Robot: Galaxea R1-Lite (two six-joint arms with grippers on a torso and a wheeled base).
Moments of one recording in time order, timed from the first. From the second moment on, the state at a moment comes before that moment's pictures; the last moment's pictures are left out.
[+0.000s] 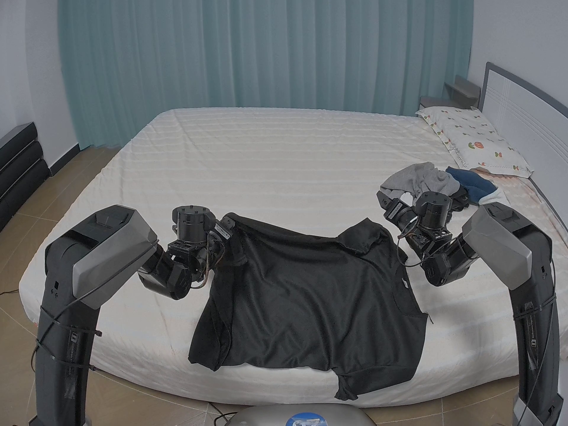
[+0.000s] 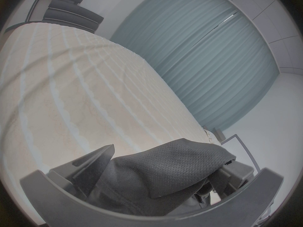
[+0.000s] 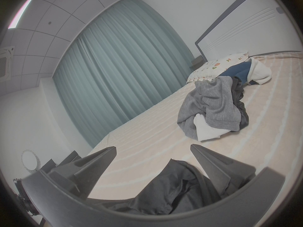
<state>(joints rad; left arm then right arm) -0.30 2.52 -1.35 -0.82 0.19 -0.93 0.21 2.57 -1.41 -1.12 -0.15 0.58</state>
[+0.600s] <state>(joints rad) -0.24 2.42 -1.42 -0.41 -0.11 -1.04 0.21 2.41 -1.03 -1.15 -0.09 0.65</state>
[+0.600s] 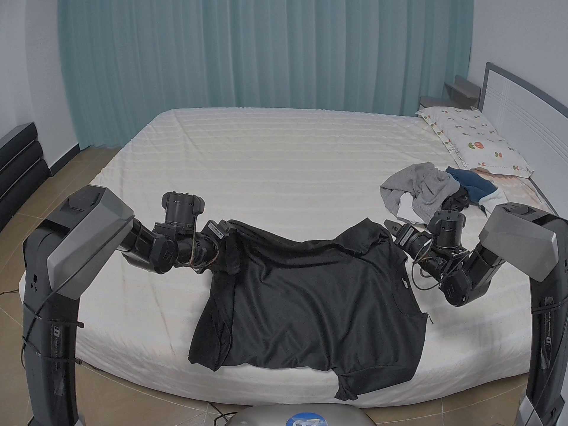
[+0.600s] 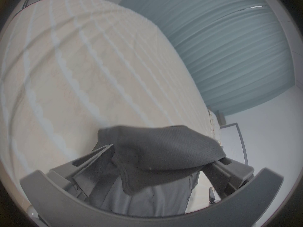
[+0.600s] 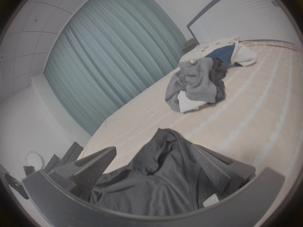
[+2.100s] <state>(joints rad) -0.23 2.21 -0.81 -0.76 -0.14 -1.01 0.07 2.32 -0.43 -1.31 0.18 0.66</state>
